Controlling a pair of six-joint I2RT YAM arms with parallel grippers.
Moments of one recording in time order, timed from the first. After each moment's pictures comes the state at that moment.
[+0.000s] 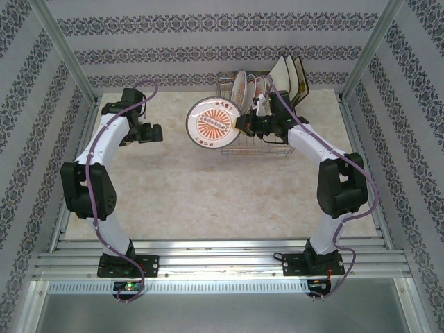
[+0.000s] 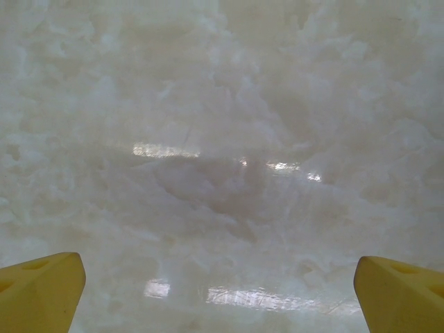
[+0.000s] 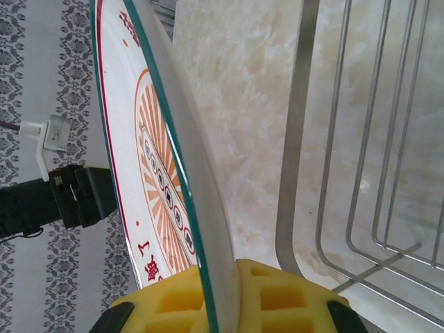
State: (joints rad) left arm -0.02 1.79 1.61 -1.03 -0.03 -0.21; right arm 0.27 1.82 1.39 -0.23 -0.80 0.74
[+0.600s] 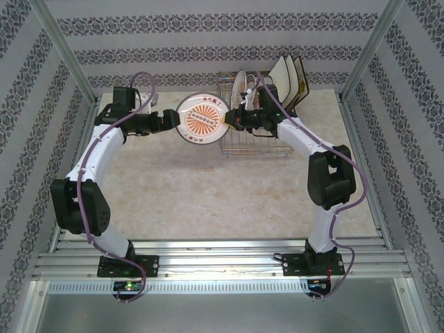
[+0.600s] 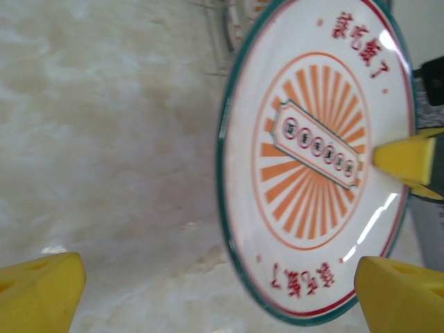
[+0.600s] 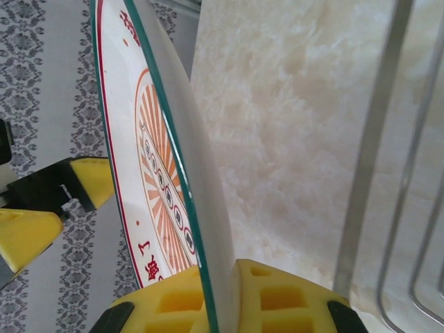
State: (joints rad) left arm -0.02 1.63 1.45 -0.63 0.61 -0.28; right arm 0.32 1.94 1.56 -0.23 -0.84 0.76
